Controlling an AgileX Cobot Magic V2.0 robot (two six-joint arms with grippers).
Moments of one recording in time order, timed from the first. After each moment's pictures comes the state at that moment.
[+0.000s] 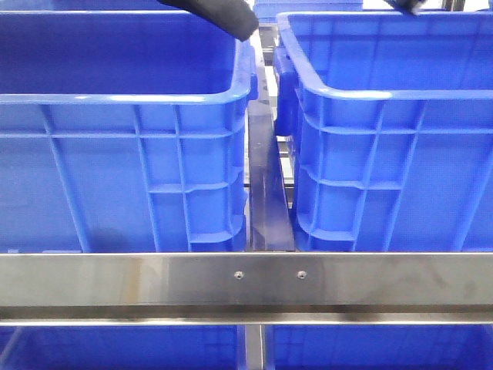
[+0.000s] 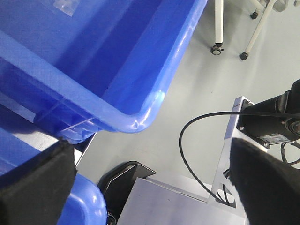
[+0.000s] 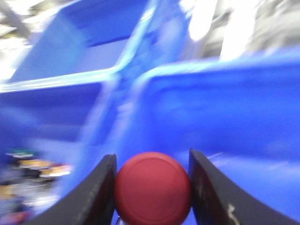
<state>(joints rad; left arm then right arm) -0.51 1.69 -1.60 -0.79 1.19 0.60 -0.06 1.35 -1.06 1.32 0.49 -1.10</state>
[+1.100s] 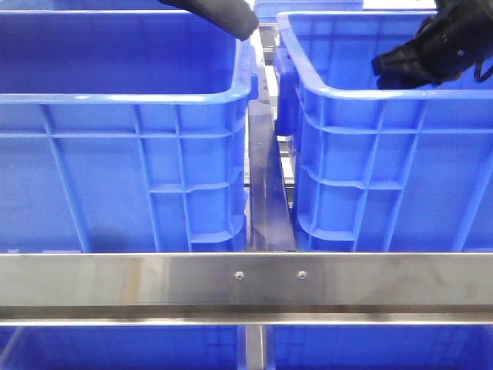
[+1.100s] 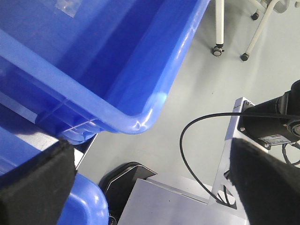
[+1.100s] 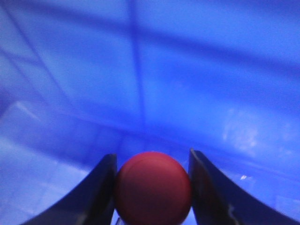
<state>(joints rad) -0.51 1.69 -1.60 -0.79 1.18 0.60 0.02 1.93 -1.35 1.34 0.16 -1.51</state>
